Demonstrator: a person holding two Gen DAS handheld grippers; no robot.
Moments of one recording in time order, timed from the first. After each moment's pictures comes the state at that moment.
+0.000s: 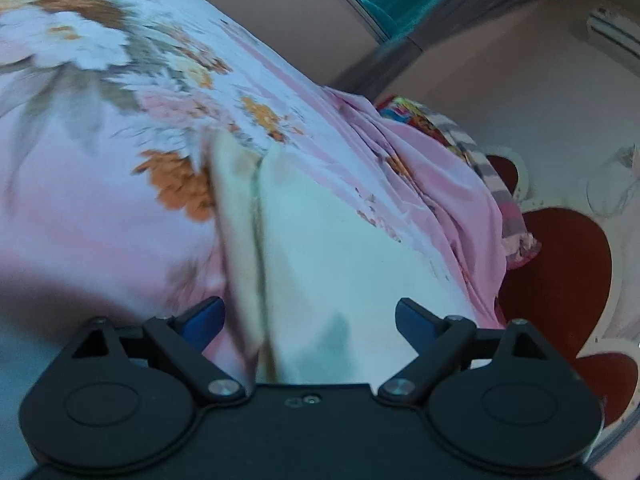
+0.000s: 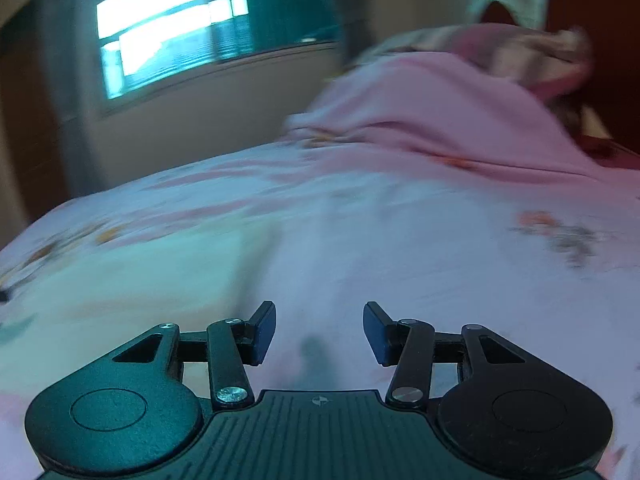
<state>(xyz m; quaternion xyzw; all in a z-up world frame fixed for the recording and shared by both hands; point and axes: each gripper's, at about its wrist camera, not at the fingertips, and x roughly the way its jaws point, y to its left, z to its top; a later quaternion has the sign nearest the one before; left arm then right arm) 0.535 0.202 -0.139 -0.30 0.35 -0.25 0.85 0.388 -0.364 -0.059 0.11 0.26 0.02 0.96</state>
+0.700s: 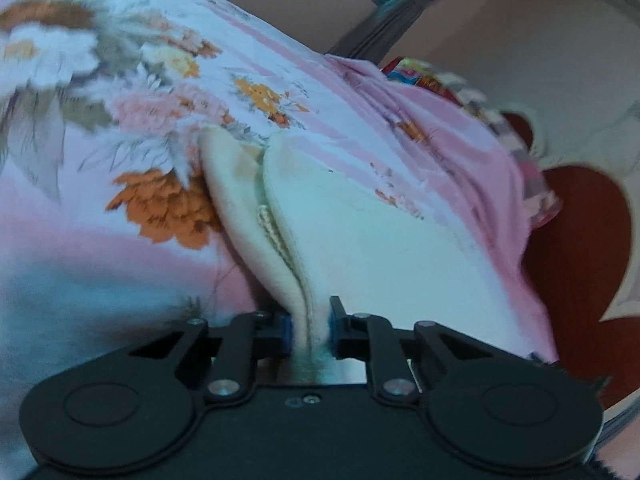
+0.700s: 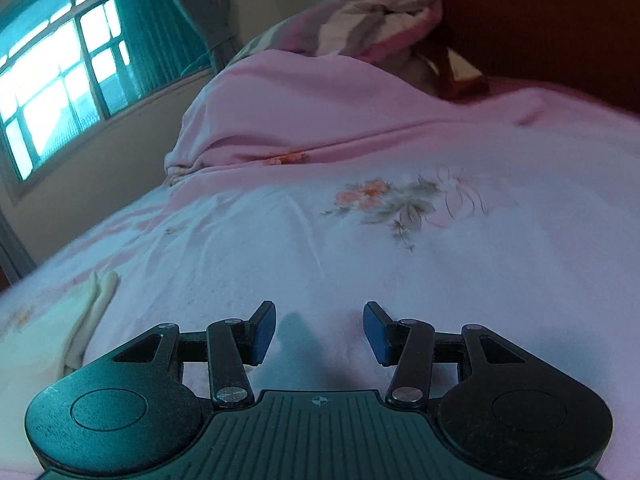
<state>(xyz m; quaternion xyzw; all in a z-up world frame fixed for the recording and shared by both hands) 0.565 0.181 -0.132 -0.23 0.39 -0.24 0.86 0.357 -0.496 -0.089 0.23 0.24 -0.08 0.94</state>
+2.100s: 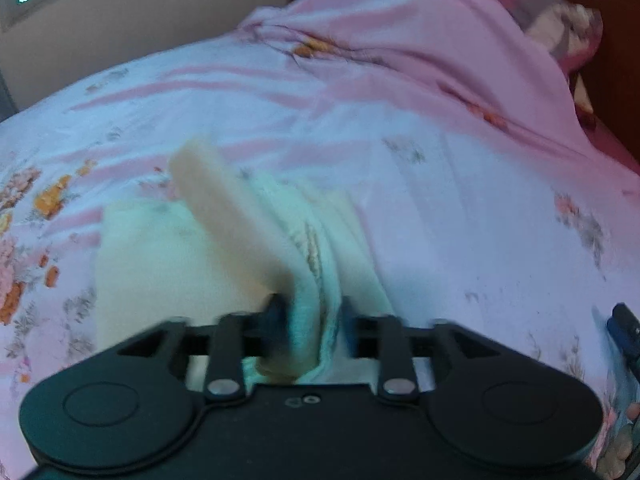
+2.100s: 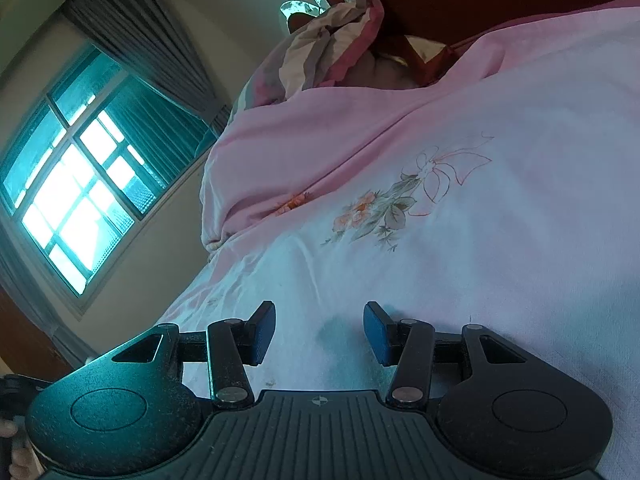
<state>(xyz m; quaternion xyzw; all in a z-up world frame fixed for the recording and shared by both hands) 0.551 -0.186 -0.048 0.06 0.43 -0.14 0.89 0.321 -0.536 -0.105 0.40 0.15 -0.05 0.90</state>
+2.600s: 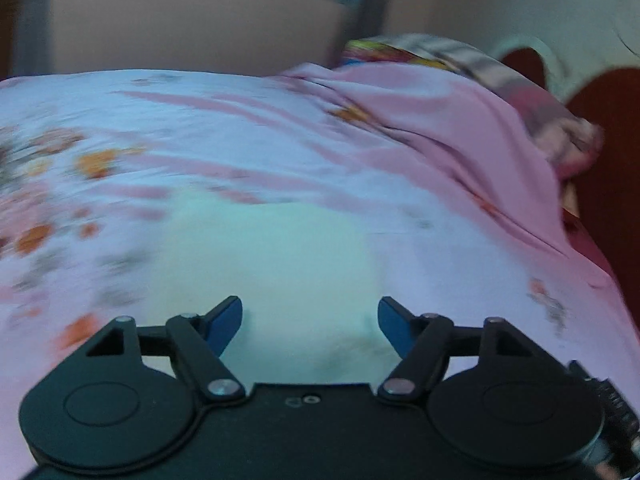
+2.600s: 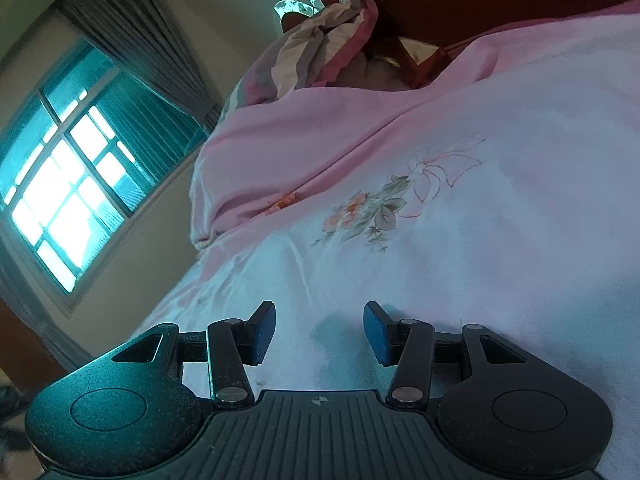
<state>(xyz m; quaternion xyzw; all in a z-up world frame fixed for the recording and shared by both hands) 0.495 -0.088 -0.035 -0.08 0.35 -0.11 0.93 0.322 -0.533 -0.100 0.38 0.16 -0.07 0.91</state>
